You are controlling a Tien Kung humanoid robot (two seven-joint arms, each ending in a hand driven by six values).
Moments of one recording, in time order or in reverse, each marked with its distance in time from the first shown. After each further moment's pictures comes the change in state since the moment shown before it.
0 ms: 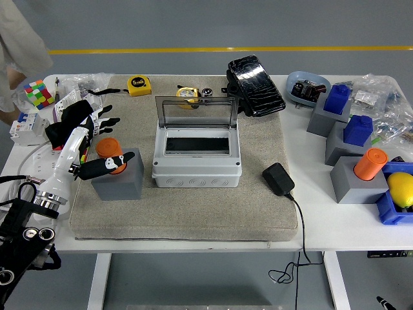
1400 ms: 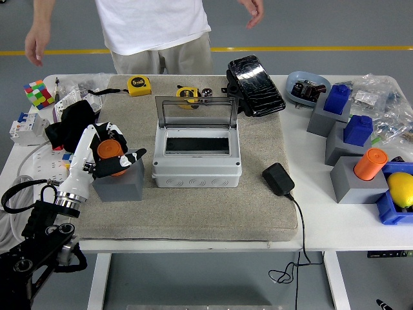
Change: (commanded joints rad) left arm -0.078 -0.061 0.117 0.071 -0.247 0.019 -0.105; right arm -0.011 0.007 -0.023 0.000 0.011 -0.009 0.012
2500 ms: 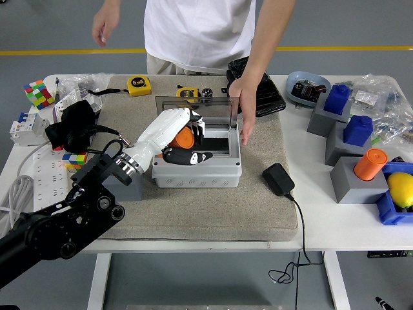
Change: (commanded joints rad) left arm -0.322 -0.032 0.290 -0.101 0.706 0.044 0.502; right arm 0.004 -0.001 -0.005 0.000 0.012 -0.005 0.008
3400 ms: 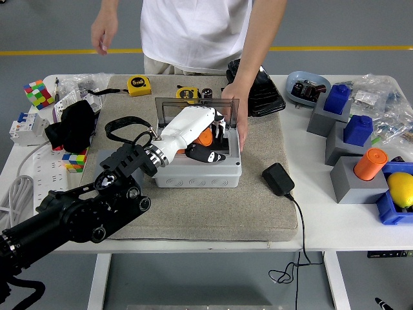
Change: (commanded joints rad) left arm -0.125 -0.098 0.088 0.171 0.022 0.037 0.028; right arm 0.001 0.003 -0.016 0.000 0.017 -0.002 0.009
